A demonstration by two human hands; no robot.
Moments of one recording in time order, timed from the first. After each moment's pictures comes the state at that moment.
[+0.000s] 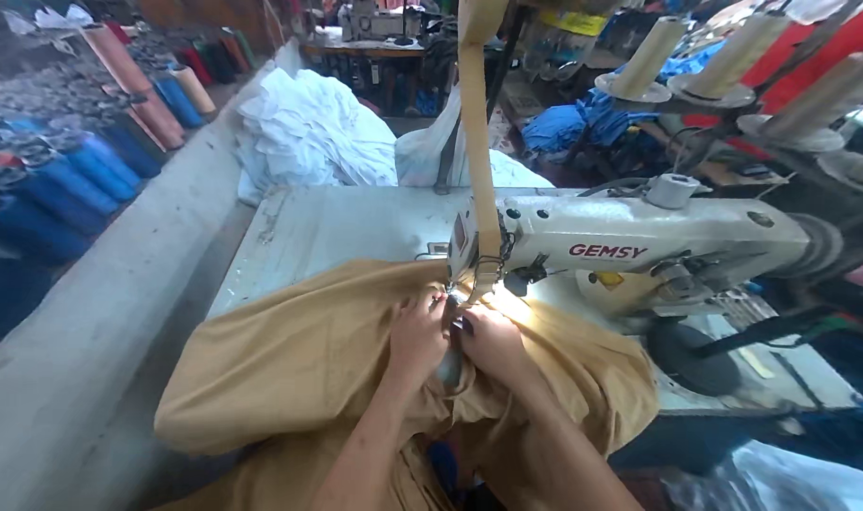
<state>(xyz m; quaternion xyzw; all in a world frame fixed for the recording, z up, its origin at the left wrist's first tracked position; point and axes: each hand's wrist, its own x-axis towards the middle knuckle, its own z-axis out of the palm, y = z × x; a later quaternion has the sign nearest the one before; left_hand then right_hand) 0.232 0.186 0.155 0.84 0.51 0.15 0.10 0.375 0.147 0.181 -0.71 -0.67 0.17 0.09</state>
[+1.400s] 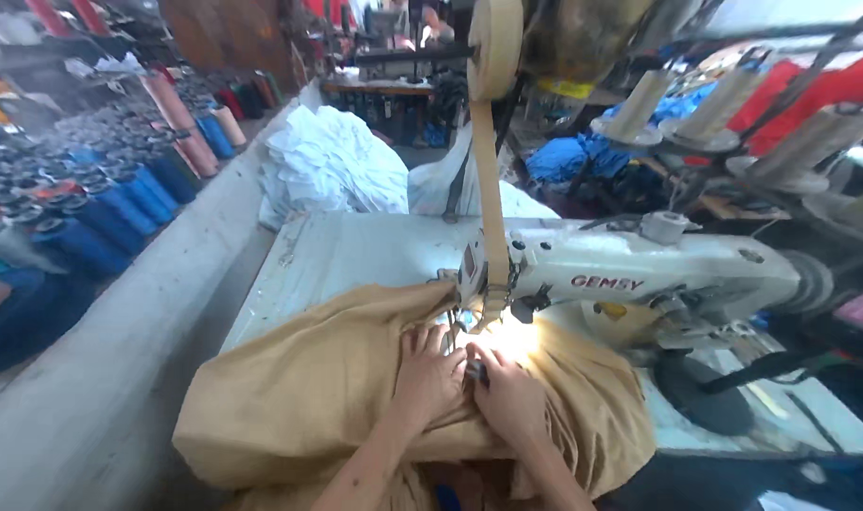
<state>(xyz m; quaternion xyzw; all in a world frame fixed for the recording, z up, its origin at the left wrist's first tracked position) 0.216 0.170 0.153 0.87 0.46 0.10 0.13 0.364 0.109 0.160 -0.76 -0.64 0.02 0.14</state>
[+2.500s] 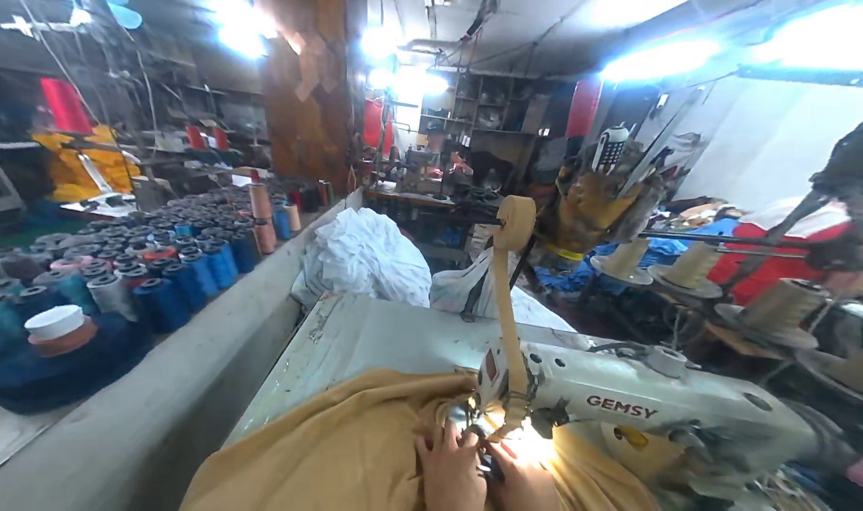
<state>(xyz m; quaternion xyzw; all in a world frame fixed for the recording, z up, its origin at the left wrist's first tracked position) 0.252 0.160 0.151 0.76 0.61 0.19 0.10 0.381 0.138 0.152 -0.70 -0.70 0.03 0.16</state>
